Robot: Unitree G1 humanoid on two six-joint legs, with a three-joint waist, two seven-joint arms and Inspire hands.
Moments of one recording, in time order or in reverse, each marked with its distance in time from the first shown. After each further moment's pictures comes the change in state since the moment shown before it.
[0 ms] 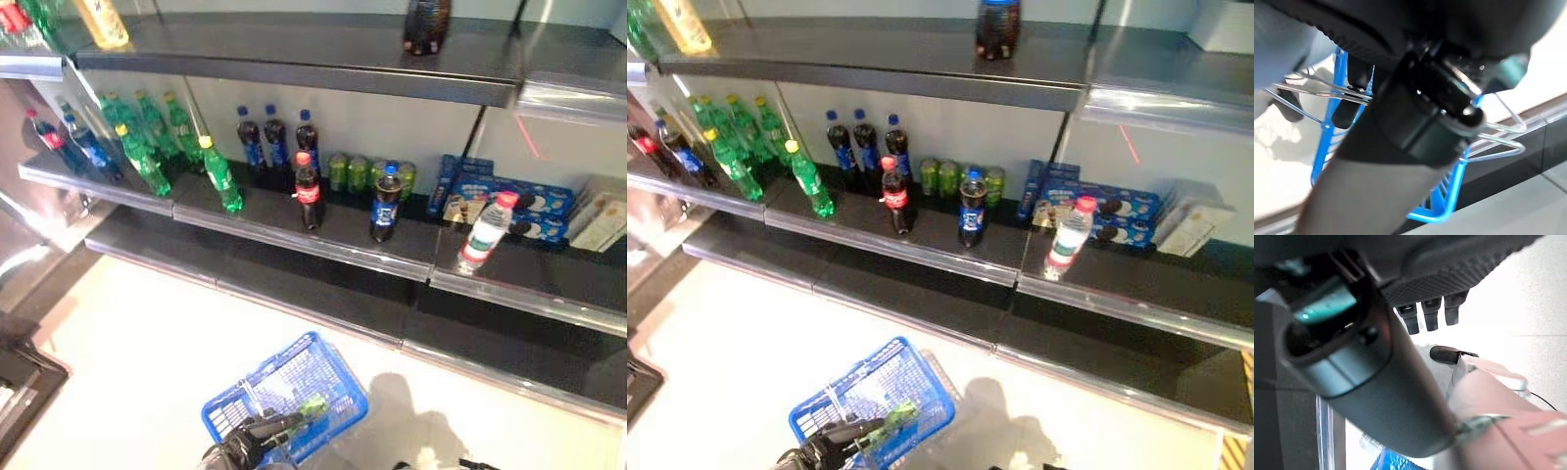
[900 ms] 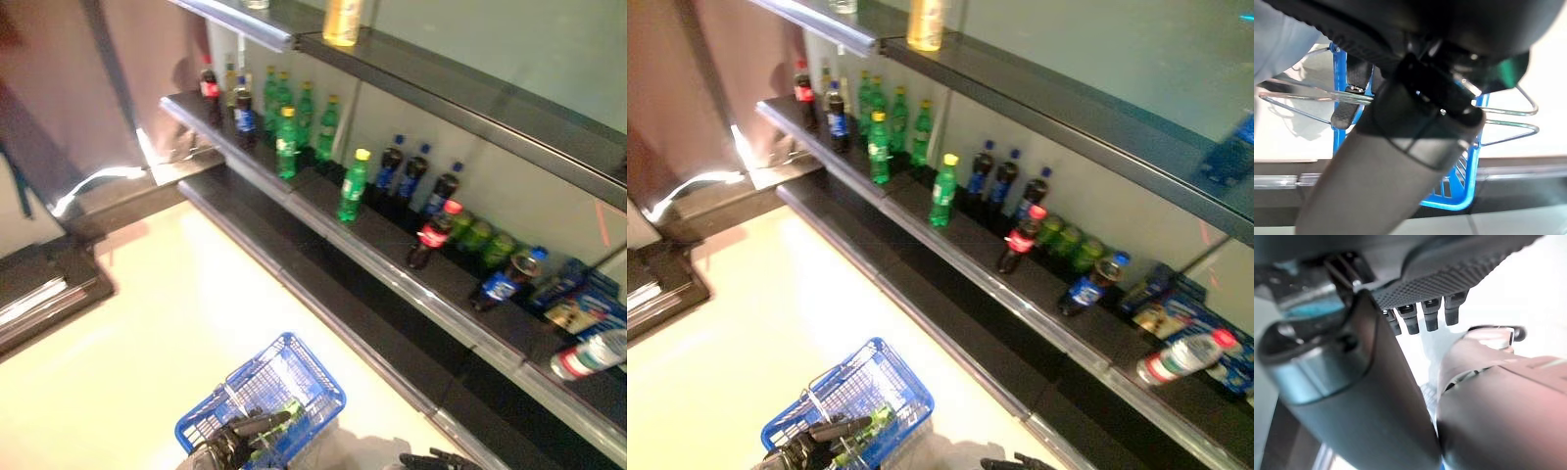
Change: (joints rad) left arm -0.040 0.023 -0.028 0.044 -0.017 0.013 -0.005; right arm -0.056 0.053 0.029 -0.032 0.007 -0.022 0.025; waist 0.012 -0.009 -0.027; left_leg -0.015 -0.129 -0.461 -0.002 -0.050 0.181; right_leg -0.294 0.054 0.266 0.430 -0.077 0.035
